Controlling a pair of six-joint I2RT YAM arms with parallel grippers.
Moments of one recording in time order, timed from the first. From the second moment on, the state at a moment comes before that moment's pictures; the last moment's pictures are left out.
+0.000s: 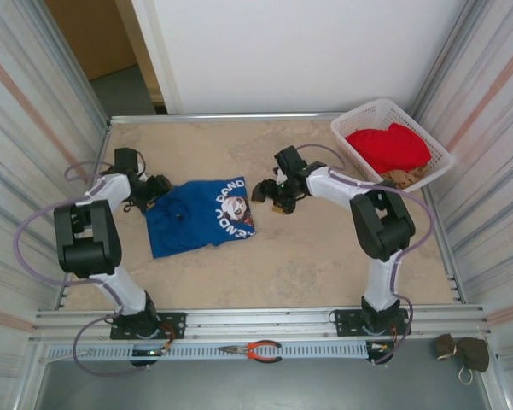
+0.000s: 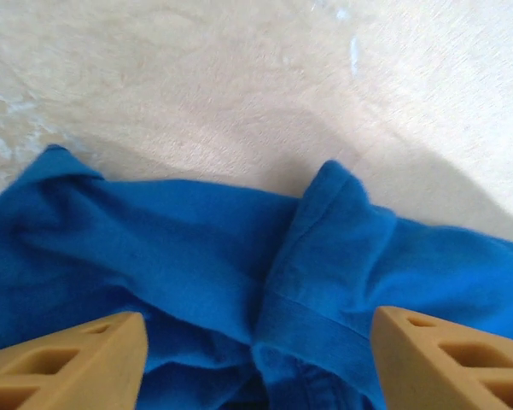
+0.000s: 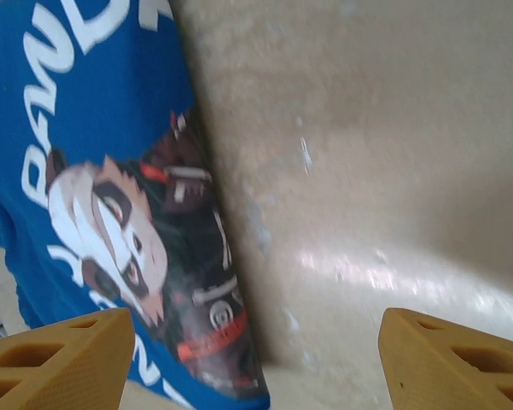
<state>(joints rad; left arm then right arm) 0.12 1.70 1.10 -0.54 0.25 -0.47 0.54 1.95 1.35 -0.51 -0.42 0.76</state>
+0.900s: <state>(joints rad) -0.17 1.45 0.72 -0.44 0.28 -0.70 0.54 2.29 1.66 -0.42 -0.52 0.86</state>
